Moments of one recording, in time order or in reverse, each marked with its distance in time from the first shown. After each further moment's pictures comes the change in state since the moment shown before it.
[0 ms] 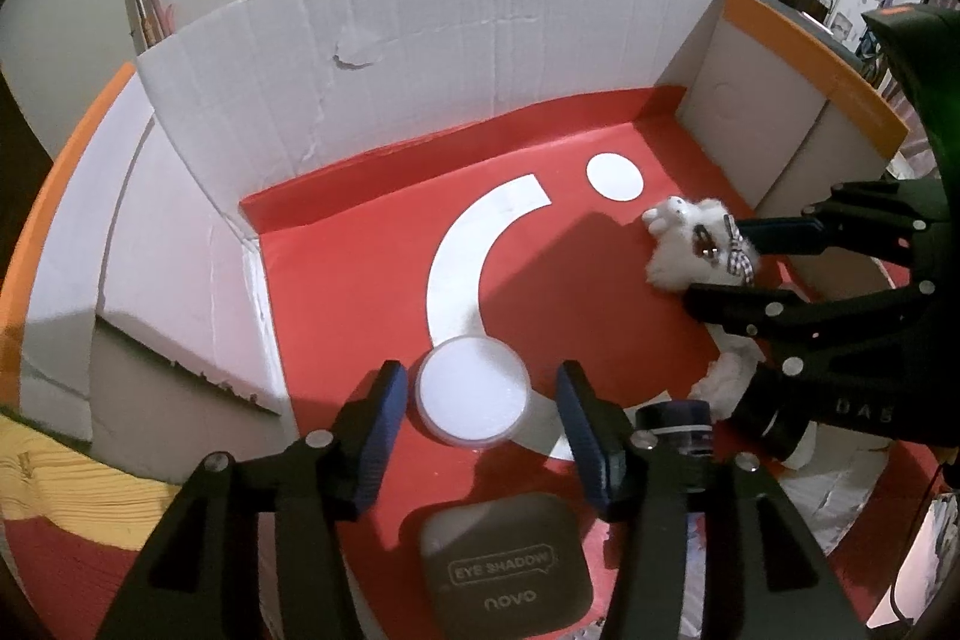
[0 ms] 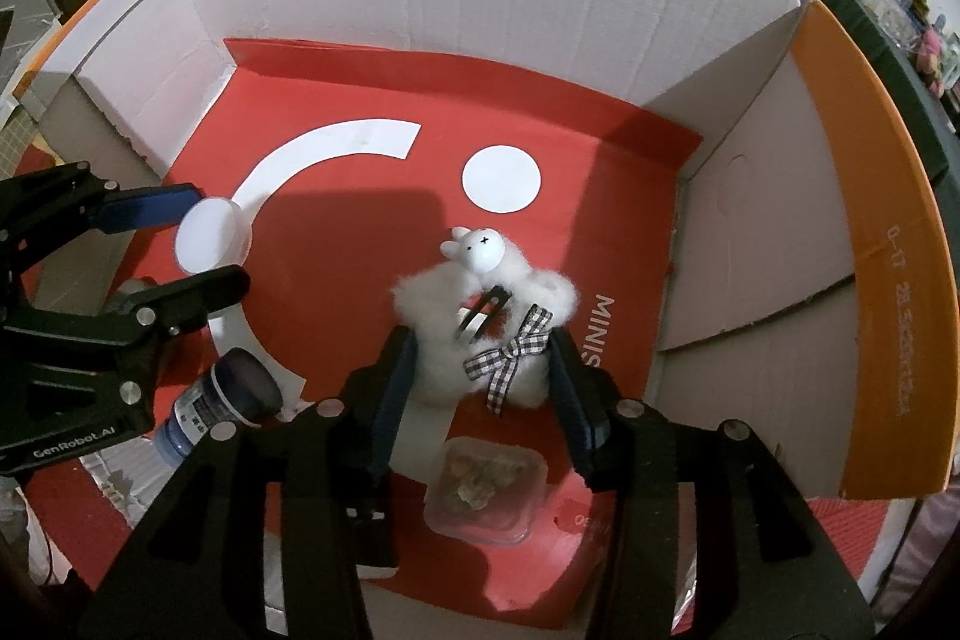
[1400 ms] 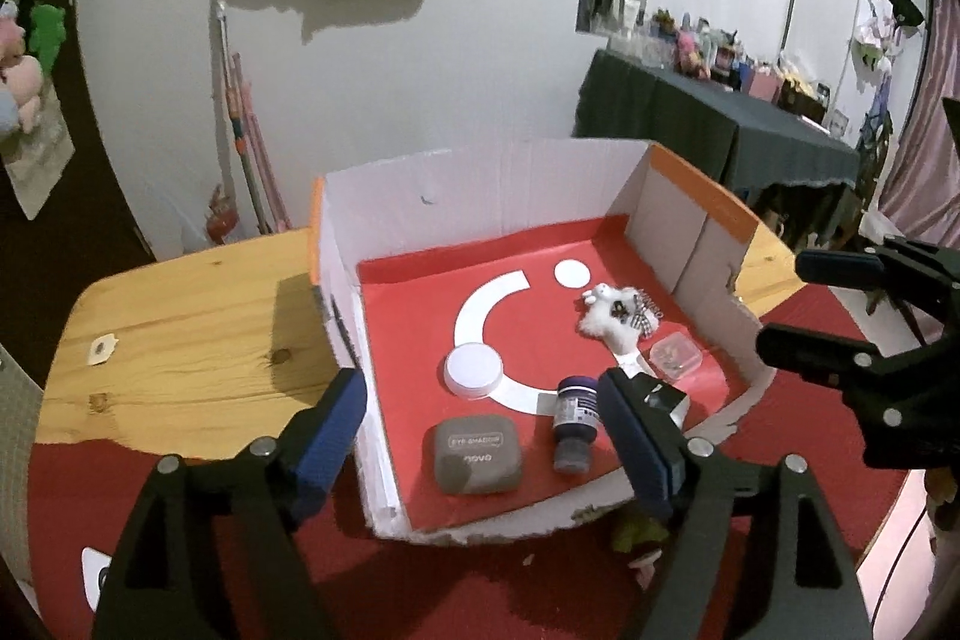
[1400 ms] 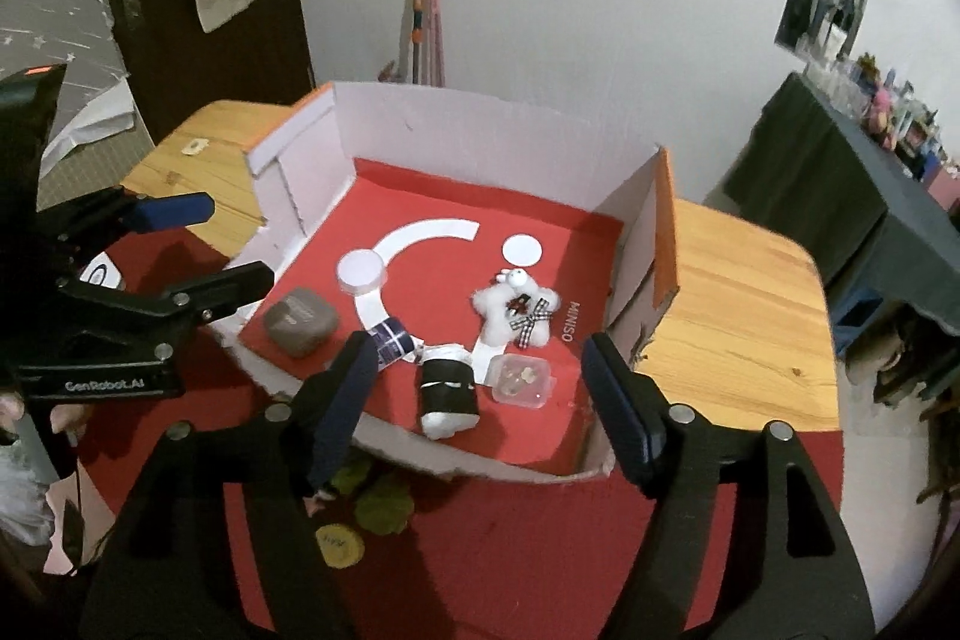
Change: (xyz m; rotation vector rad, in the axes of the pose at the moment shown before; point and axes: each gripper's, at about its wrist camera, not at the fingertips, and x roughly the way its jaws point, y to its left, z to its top) left arm -0.115 -0.021 -0.036 -0.095 -0.299 0.065; right arm -0.140 0.037 -0.068 -0.020 -0.348 -0.009
